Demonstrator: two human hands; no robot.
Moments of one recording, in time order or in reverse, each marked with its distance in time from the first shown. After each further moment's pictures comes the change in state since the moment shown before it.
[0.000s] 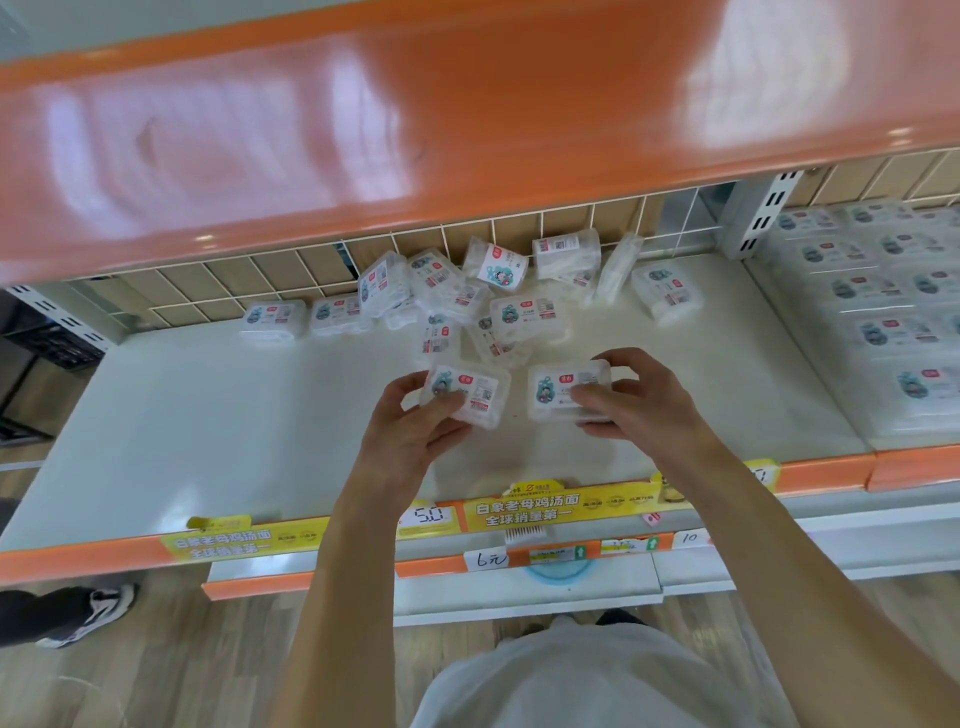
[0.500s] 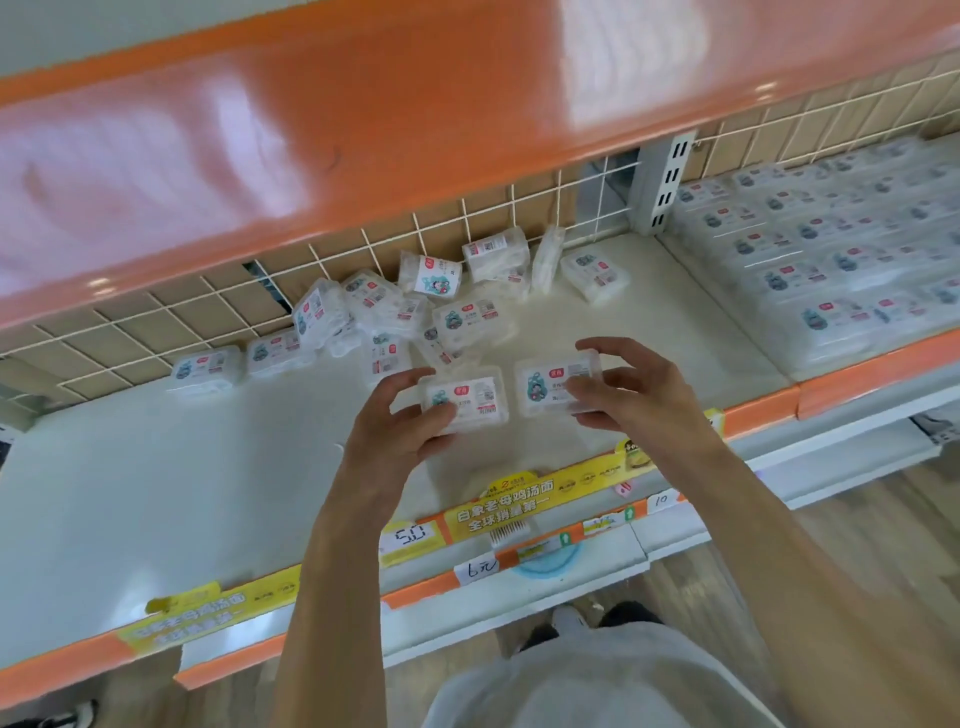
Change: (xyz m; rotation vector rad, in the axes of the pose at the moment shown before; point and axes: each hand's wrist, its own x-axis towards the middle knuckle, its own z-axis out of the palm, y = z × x) left_hand 0.004 0.009 0.014 0.266 -0.178 0.027; right_hand -0.040 0.006 -0.016 0.105 0.185 -0.093
